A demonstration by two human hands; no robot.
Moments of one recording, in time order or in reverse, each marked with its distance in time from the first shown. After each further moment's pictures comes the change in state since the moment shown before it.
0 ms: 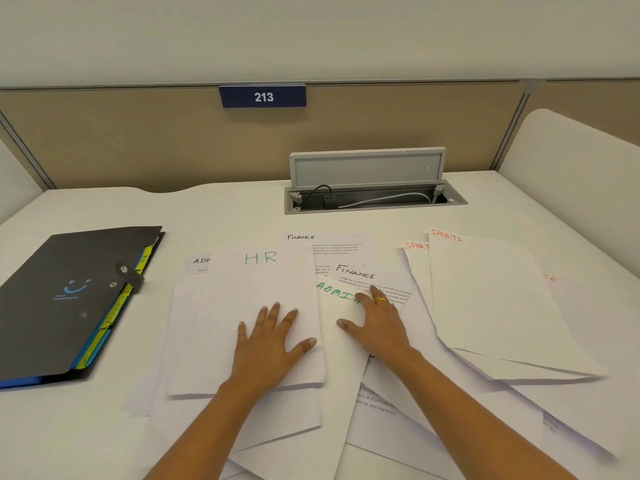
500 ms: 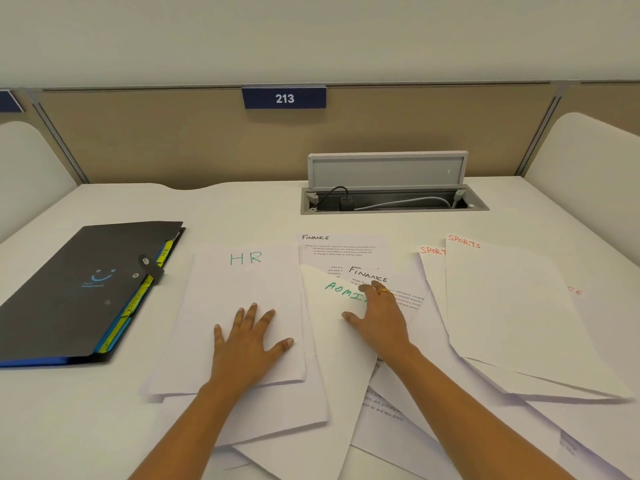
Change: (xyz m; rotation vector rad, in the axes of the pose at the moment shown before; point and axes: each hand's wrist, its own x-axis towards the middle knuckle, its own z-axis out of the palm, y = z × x) left_hand -0.013 -0.033 -0.007 0.014 -0.021 -0.148; right_hand 0.010 -0.015 0.002 0.054 0.077 -0.057
